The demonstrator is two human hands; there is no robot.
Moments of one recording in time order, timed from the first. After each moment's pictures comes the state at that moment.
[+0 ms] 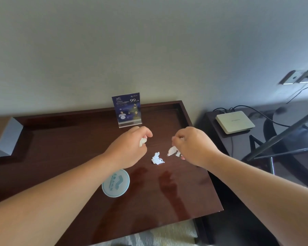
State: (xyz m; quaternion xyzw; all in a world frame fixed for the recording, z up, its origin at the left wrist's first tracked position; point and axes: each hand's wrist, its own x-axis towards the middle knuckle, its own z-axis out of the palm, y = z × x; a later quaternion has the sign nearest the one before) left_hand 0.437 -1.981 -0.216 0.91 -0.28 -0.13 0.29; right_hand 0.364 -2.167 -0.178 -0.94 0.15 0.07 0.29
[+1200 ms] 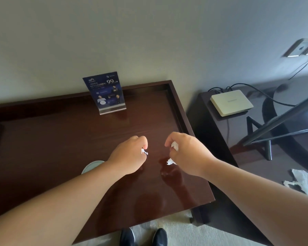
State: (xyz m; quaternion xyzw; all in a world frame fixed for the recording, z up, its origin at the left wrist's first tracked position) left_hand 0.424 -2.034 -0.298 0.93 -0.23 -0.22 0.18; right_hand 0.343 -2.204 -0.239 -0.93 0.12 0.13 0.31
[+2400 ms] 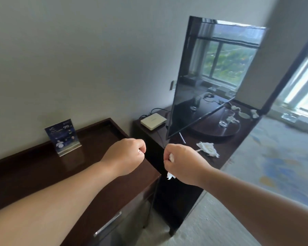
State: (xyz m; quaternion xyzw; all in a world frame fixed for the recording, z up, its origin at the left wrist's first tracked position) left_hand 0.282 -2.035 -0.130 0.82 -0.53 -0.07 0.22; right_hand 0.115 -2.140 -0.108 -0.94 0.28 -0.06 0.19
